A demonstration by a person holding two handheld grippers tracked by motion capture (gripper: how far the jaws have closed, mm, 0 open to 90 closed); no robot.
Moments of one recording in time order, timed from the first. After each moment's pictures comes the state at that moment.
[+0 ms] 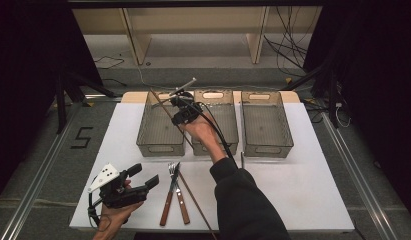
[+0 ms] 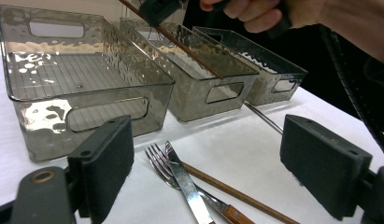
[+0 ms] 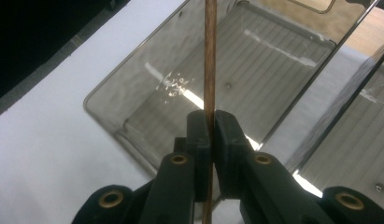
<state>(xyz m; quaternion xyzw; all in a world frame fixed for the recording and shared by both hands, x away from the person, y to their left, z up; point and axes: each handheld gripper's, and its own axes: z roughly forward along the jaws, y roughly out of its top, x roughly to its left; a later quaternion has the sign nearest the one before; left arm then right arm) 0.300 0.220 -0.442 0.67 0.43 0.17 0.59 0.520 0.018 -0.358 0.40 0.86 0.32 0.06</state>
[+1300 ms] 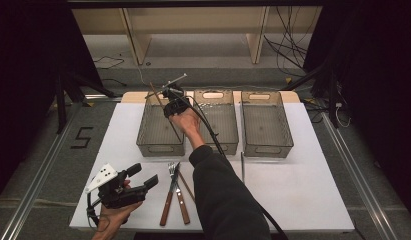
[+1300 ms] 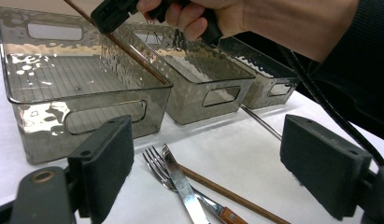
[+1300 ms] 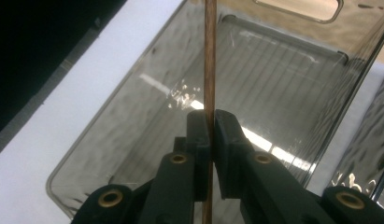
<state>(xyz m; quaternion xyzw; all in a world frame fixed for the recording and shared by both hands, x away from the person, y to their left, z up) 0.299 0.223 -0.440 0.66 0.43 0.16 0.59 0.564 0.052 -0.383 0.47 0.83 0.32 0.05</state>
